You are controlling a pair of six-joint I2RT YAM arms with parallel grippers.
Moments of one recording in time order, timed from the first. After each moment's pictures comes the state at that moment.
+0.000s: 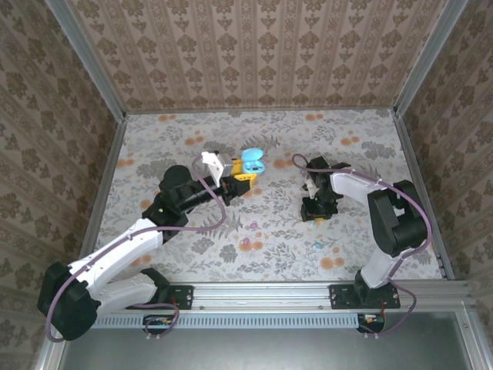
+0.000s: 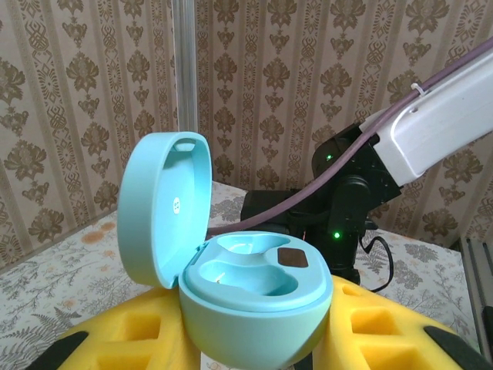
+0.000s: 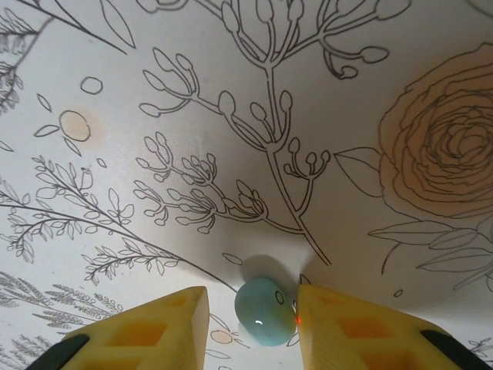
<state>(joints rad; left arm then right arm) -0.72 1.05 0.71 0.36 0.47 -0.06 0.31 1.72 1.00 -0.86 -0.18 0.20</state>
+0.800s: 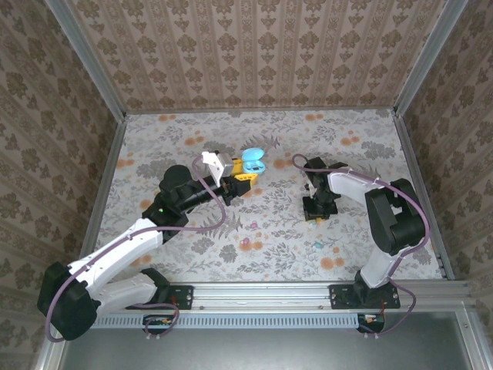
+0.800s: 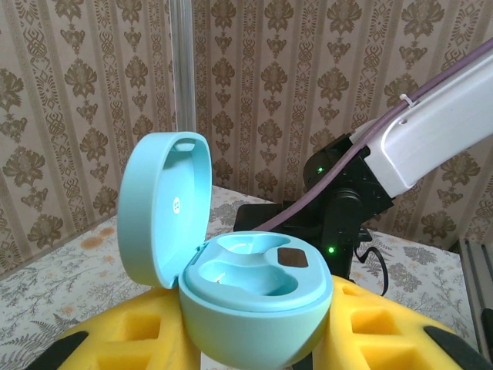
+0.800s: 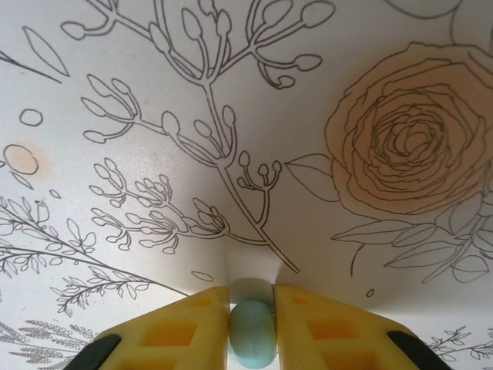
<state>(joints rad) -0.73 1.05 0.71 0.36 0.47 -0.05 0.33 1.73 1.02 -0.87 -0.10 0.32</state>
